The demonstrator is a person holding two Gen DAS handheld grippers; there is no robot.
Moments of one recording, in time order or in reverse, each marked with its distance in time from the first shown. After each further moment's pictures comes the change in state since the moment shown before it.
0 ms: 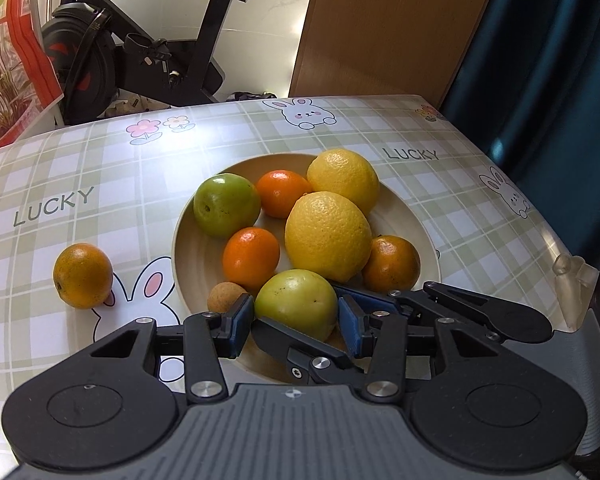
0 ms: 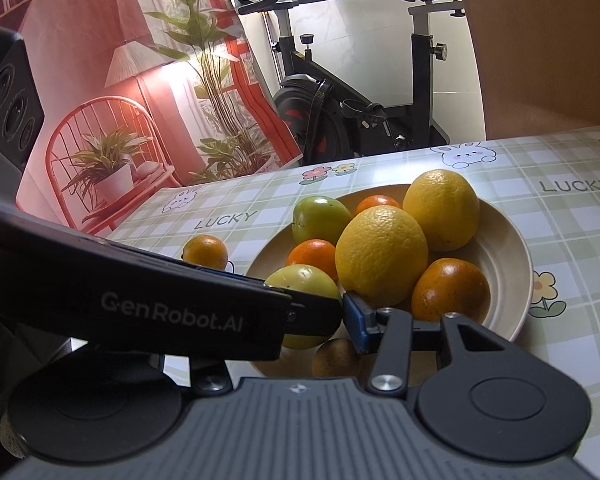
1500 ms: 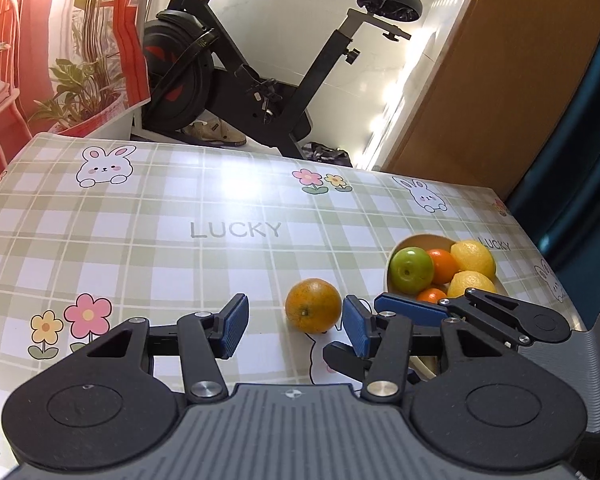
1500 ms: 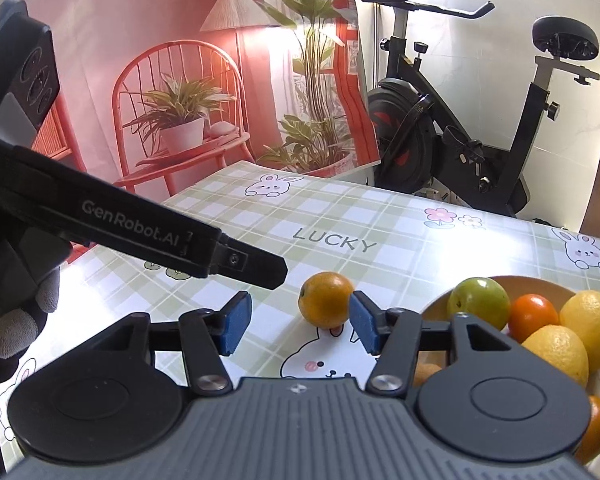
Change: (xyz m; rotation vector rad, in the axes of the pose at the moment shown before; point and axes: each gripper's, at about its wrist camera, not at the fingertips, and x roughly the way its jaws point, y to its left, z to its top) left arm -0.064 0.149 -0.001 -0.212 -0.154 0.054; right arm 0.067 0.103 0.028 -0.311 0.051 0.104
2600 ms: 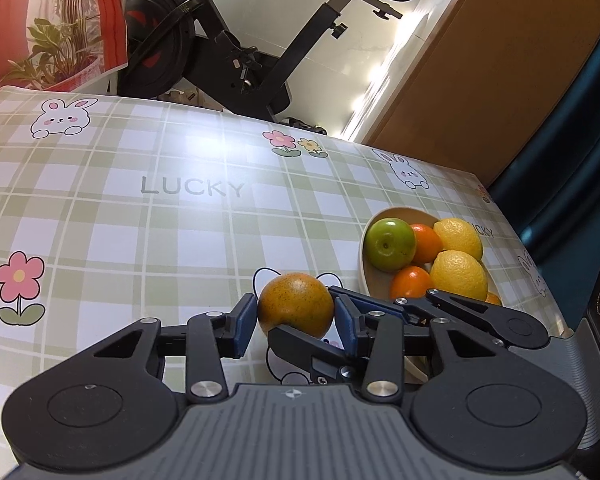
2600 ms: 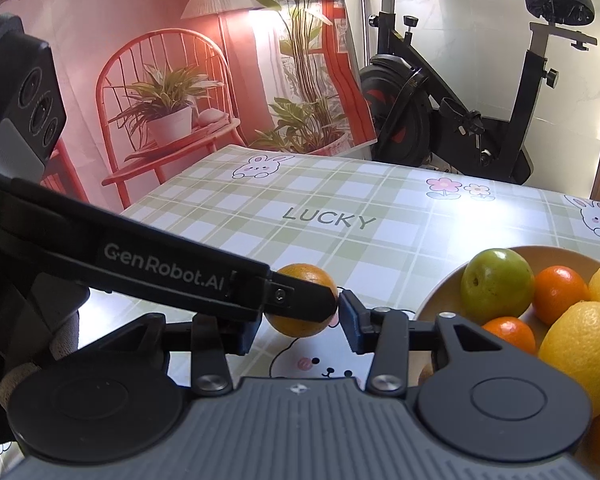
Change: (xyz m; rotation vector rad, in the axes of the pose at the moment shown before) left arm 0.025 -0.015 -0.026 -0.036 0.058 -0.090; right arm 0.022 -0.015 -0.011 0.071 0.036 0.010
